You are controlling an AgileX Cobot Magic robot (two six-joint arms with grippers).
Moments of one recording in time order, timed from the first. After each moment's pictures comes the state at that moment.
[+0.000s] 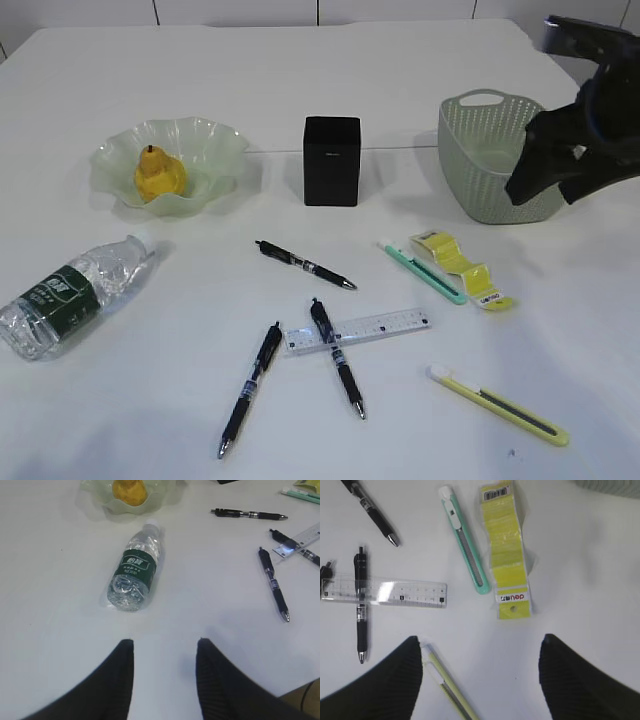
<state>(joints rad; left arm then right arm) -0.14 0.24 -0.51 -0.09 0.93 0.16 0.00 1.71 -1.37 0.35 1.08 -0.38</state>
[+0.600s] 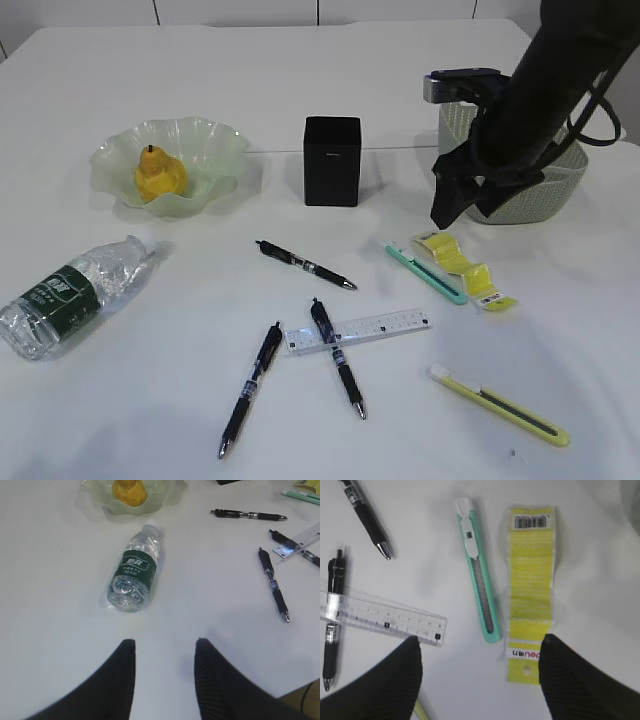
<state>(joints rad) -0.14 0.24 -0.51 -0.09 0.93 0.16 0.14 2.02 -1.63 0.25 1.11 -0.40</state>
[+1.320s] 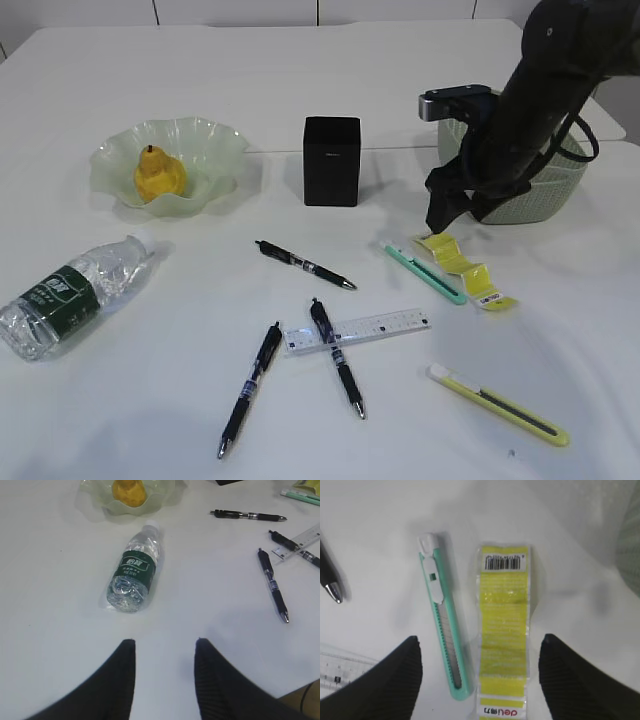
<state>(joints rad) -0.14 0.24 -0.51 -0.09 0.93 0.16 0.14 2.12 -1.67 0.23 0.99 -0.40</state>
